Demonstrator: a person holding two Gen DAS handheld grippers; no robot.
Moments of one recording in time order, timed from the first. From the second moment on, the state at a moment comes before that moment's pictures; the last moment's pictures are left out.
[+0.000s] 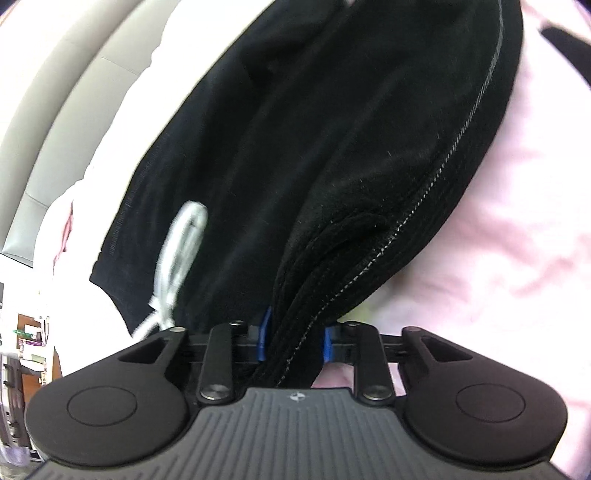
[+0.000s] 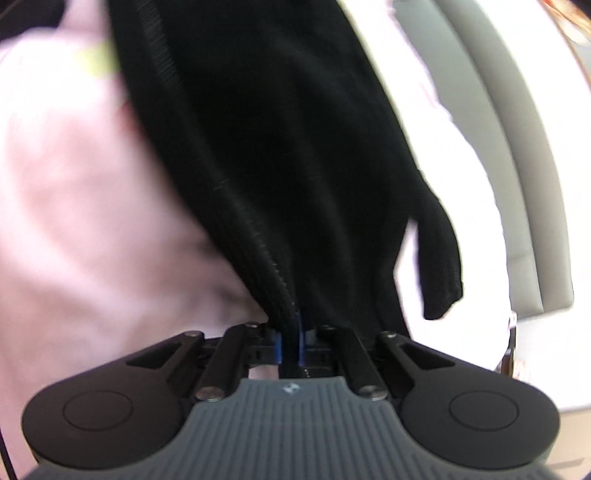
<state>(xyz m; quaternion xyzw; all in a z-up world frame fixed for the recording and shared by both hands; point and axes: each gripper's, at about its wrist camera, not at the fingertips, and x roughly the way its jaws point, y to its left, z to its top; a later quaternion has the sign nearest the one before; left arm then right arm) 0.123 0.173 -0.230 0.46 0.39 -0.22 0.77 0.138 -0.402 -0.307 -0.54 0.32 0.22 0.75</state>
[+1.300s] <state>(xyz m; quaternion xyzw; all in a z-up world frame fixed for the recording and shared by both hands) 0.494 0.223 -0.206 0.33 0.51 -0.11 0.79 0.475 -0.350 -0.285 -0.58 0.38 0.18 0.69</state>
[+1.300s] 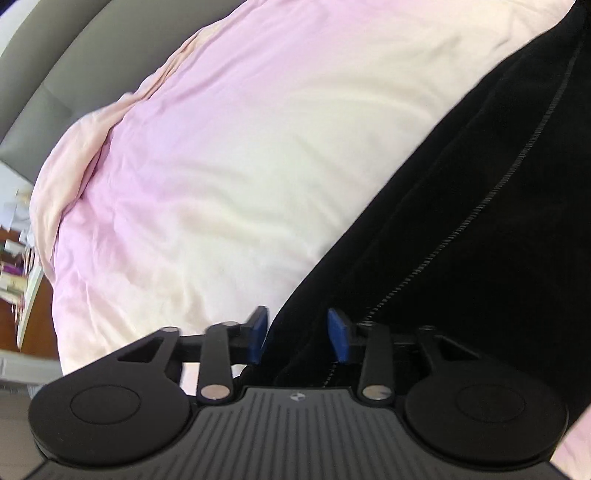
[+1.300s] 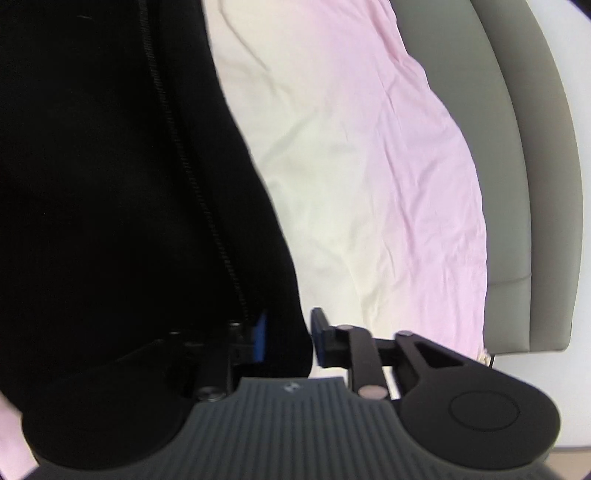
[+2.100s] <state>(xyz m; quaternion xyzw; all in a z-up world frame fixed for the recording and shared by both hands) 0.462 0.253 -0.171 0.31 0.48 0.00 0.82 0.417 -0.459 -0.210 -0.37 0.44 -0.06 0.82</state>
